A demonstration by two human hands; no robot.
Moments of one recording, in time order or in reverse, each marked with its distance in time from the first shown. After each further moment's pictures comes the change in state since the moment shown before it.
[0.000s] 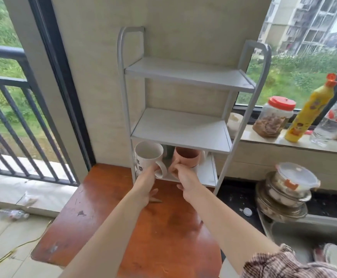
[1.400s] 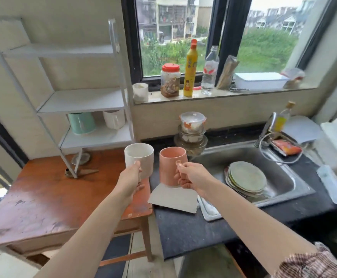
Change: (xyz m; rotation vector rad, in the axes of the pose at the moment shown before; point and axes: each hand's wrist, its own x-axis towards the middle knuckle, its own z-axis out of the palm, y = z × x) left_hand -0.183 -0.140 0.124 0.284 -0.149 0.137; right_hand -0.219 0.112 -0.255 0.016 0.133 -0.029
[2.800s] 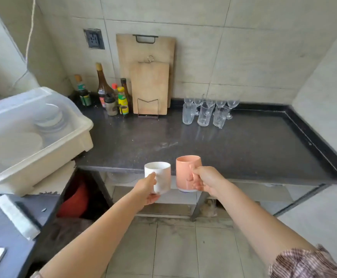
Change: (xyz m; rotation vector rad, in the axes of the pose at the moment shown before) left_hand -0.422 -0.220 0.836 0.843 -1.203 -0.244; right_hand -0.371 0.339 -0.750 0.666 1.239 0.444
